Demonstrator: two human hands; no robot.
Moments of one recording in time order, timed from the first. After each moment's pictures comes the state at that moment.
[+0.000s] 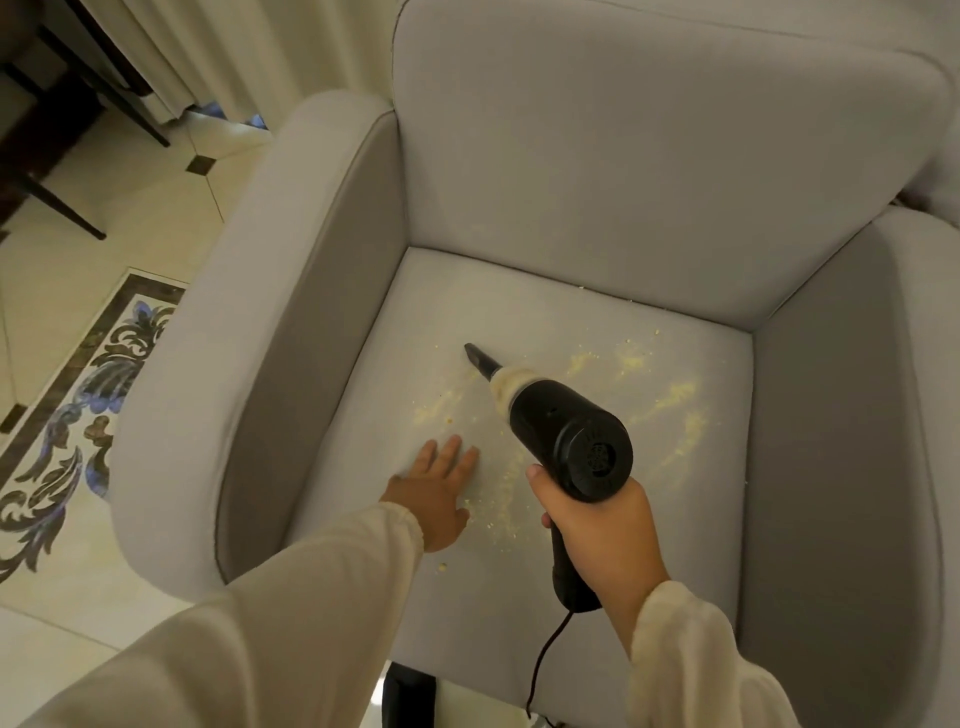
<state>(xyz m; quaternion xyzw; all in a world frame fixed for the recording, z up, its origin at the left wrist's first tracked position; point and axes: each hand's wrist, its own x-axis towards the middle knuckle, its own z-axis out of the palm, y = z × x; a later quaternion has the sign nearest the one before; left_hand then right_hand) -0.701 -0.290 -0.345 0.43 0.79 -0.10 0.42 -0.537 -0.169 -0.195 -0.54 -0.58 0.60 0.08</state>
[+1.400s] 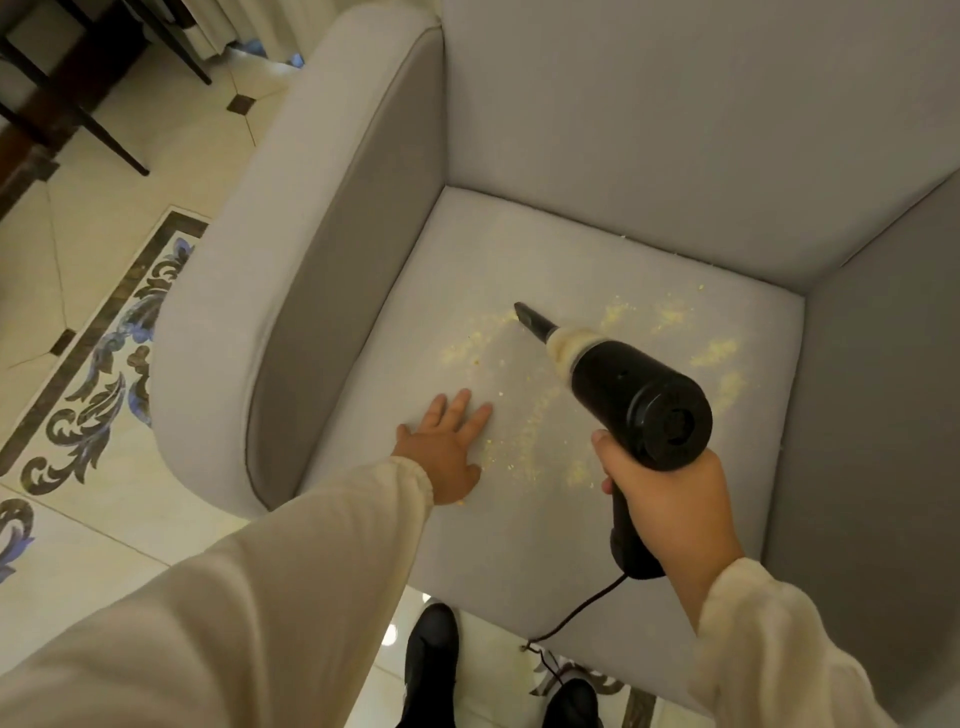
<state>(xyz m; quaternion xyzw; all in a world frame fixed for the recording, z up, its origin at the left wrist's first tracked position) -0.687 -0.315 -0.344 0.40 0.82 -0.08 0.40 -0.501 -0.166 -0.190 -0.56 -0.60 0.57 0.07</state>
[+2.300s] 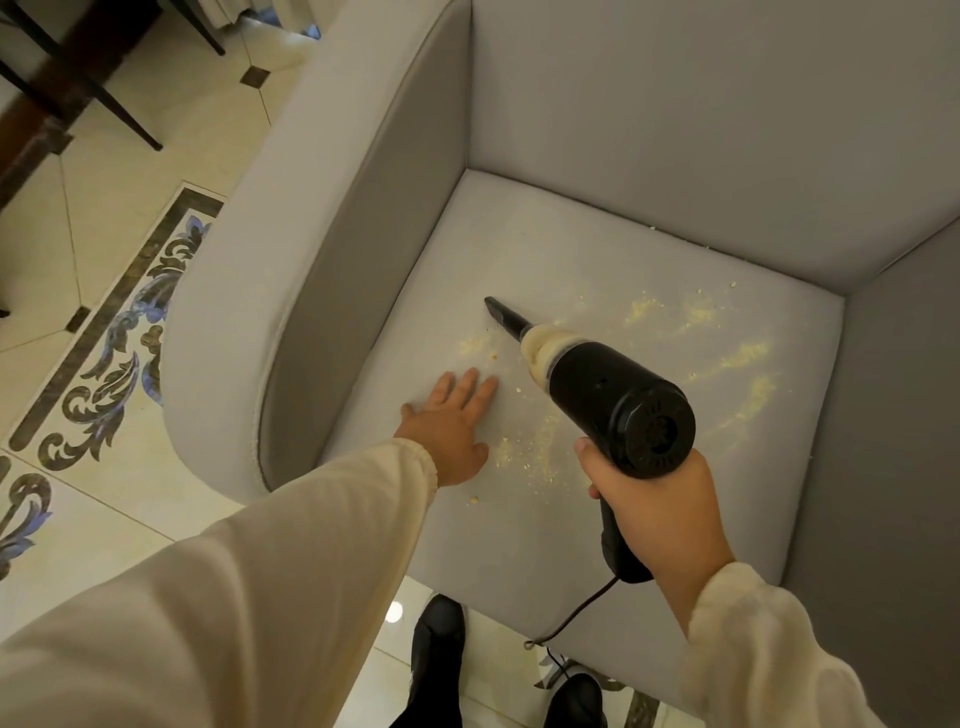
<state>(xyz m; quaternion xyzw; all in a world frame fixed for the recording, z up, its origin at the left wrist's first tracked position) -0.707 -0.316 -0.343 0.38 0.83 -0.04 0.39 -0.521 -0.180 -0.202 -0.52 -0.64 0.56 0.05</state>
